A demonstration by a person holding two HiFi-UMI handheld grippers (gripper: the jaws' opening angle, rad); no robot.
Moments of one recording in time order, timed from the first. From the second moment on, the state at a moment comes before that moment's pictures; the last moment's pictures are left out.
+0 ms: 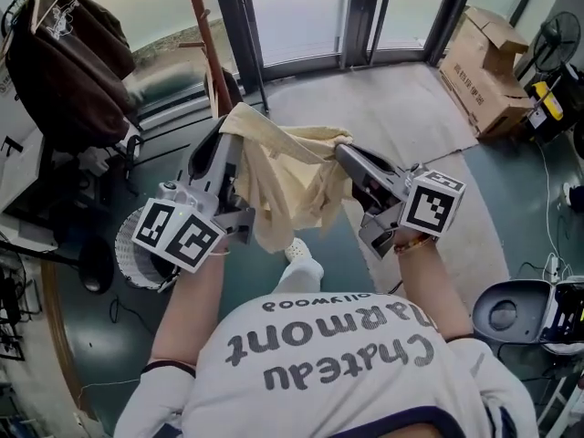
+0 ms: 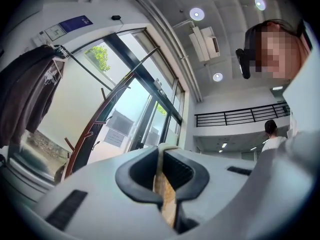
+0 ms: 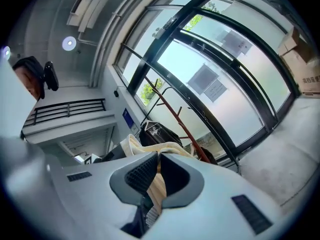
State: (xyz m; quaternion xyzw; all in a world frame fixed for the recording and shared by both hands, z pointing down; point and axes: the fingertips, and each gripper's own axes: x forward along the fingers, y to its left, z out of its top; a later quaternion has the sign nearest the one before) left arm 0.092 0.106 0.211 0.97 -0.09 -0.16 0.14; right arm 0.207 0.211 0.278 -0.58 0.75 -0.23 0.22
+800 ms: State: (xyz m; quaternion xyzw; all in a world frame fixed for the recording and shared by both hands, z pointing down) left arm 0.210 -0.088 0.192 0.96 -0.09 -0.20 0.15; right arm 0.343 -0.004 0.245 -0.57 0.78 -0.22 0.17
